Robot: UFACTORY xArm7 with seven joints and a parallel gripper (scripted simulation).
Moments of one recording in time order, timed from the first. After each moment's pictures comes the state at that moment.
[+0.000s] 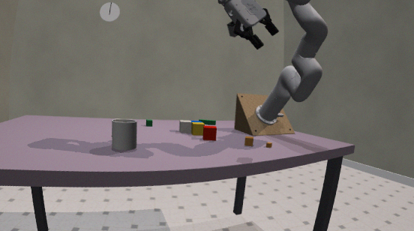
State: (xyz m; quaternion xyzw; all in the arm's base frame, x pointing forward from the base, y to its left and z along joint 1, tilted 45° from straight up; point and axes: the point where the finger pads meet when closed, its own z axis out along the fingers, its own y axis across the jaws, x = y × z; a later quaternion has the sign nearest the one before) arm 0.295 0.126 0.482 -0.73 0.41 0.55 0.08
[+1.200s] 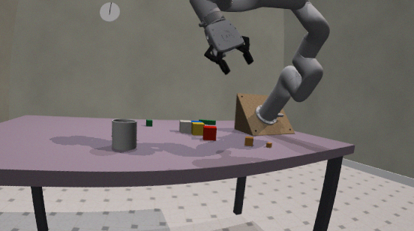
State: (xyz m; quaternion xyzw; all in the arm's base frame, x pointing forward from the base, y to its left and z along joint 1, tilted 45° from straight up) arm 0.351 0.146 0.374 -0.68 0.51 0.51 0.16
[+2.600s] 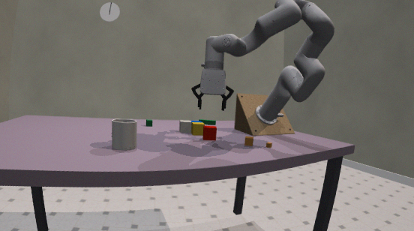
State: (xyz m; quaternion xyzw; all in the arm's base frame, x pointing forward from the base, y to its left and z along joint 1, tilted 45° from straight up) arm 0.351 0.096 0.115 -0.58 0.72 0.32 0.20
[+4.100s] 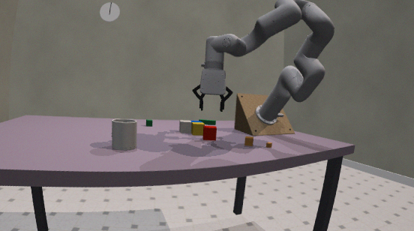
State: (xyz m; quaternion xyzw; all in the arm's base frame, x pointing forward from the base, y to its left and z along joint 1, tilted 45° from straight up) arm 0.351 0.096 0.115 -0.58 0.72 0.32 0.20
